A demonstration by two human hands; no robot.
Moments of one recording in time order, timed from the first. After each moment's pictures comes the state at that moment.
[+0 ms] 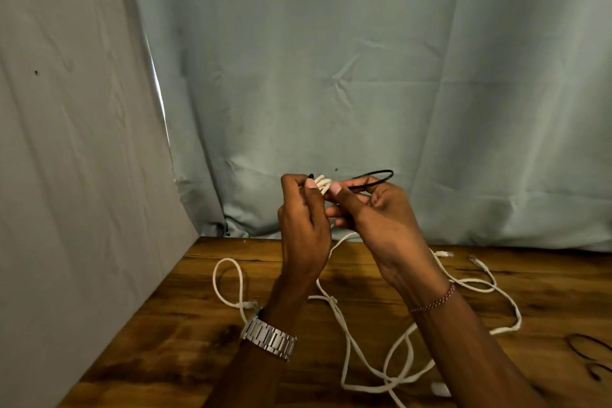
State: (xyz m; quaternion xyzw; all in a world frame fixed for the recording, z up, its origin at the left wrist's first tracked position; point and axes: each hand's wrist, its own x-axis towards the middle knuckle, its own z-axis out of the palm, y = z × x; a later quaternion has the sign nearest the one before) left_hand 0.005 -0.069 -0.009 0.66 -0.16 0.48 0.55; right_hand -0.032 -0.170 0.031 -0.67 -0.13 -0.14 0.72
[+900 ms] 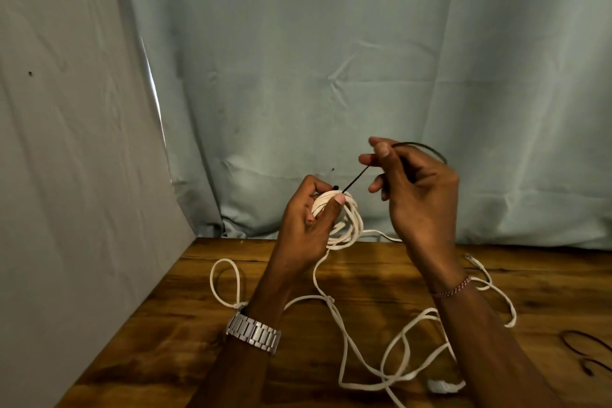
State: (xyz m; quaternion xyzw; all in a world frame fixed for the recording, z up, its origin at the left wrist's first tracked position) left_hand 0.002 -0.055 -0.007 0.68 -0.28 0.25 0.63; right_hand -0.024 -0.200 0.039 -0.65 -0.18 -0.42 0.61
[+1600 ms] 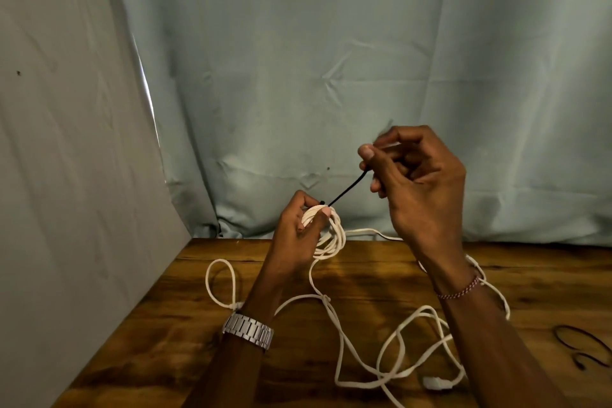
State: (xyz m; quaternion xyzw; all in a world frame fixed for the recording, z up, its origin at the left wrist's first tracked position) left_hand 0.023 -0.047 -0.034 0.72 -0.21 0.20 0.63; right_hand -0.046 -0.203 0.052 -0.65 -0.24 -0.43 0.58
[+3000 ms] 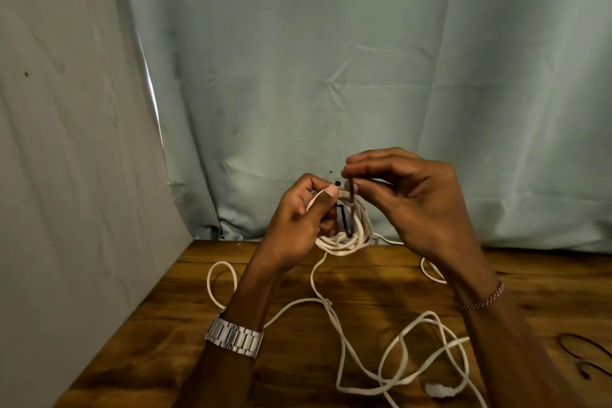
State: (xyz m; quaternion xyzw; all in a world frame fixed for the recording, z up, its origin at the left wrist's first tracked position) left_hand -0.018 -0.048 0.021 0.66 -0.27 0.12 0.69; right_hand -0.040 -0.217 0.052 -0.73 -0.34 -0.36 0.48
